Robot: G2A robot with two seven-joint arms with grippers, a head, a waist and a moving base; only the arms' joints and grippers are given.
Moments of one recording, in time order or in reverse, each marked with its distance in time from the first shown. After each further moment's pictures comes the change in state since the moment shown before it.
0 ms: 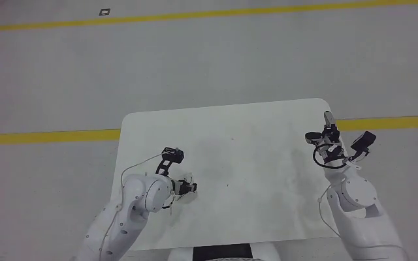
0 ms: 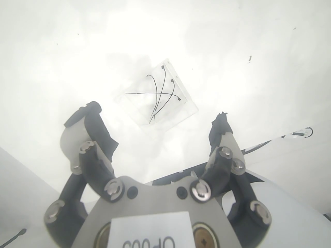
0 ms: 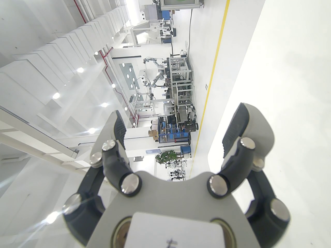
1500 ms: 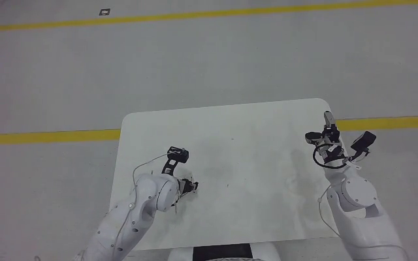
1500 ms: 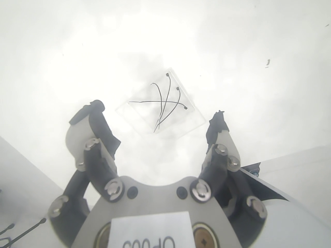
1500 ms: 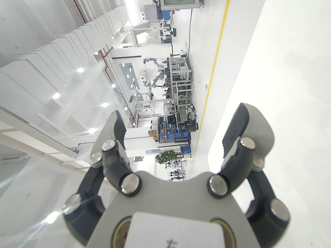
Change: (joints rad) left arm -0.054 -0.015 0.090 0.056 0.095 0.021 0.017; right arm 0.000 0.000 0.000 0.000 0.000 0.000 0.000
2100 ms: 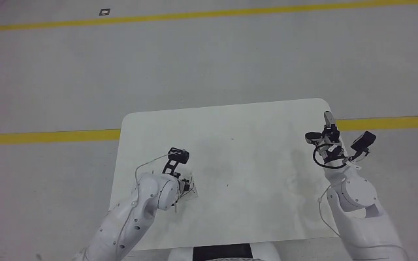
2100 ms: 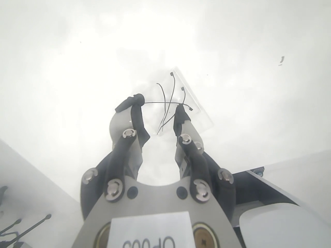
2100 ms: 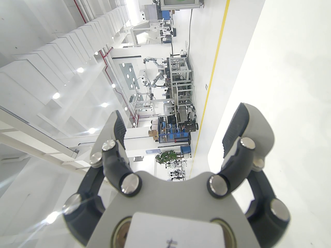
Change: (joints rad) left arm -0.019 -0.005 0.022 0.053 0.004 -0.018 0.003; right arm 0.000 0.000 0.000 0.000 0.000 0.000 0.000
